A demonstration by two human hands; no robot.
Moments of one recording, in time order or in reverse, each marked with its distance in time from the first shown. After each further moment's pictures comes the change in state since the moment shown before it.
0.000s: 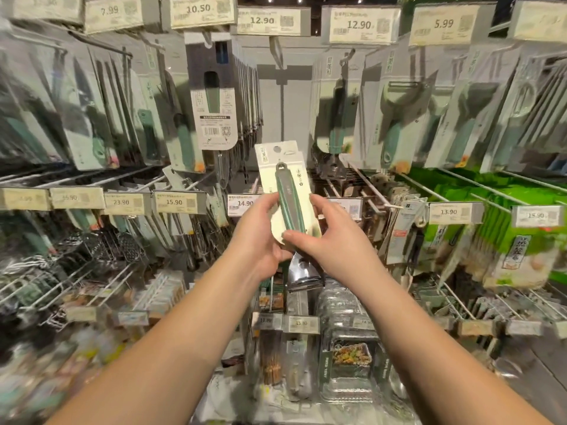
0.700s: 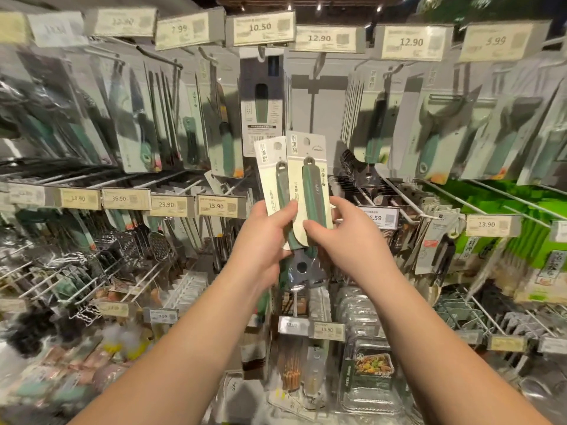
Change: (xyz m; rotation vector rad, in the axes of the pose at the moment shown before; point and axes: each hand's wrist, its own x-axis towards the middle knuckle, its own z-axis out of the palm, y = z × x) left_hand -0.015 0.021 -0.055 0.072 0.058 0.204; right_hand 0.010 -0.041 0.027 0.022 0.046 0.064
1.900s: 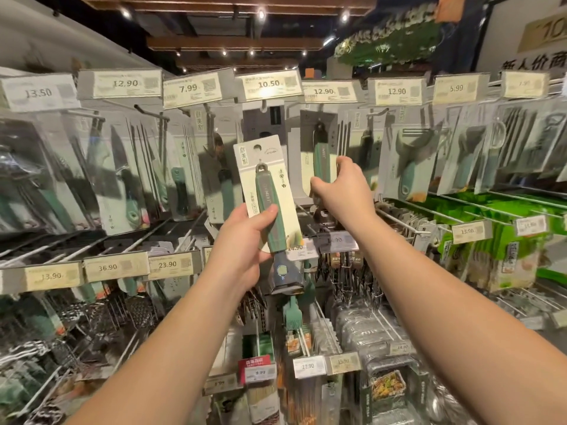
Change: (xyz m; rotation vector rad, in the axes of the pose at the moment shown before) left_hand 0.045 0.076 -0.058 0.032 -0.205 0.040; right_hand 0.126 -0.050 0.011 -0.088 0.448 0.047
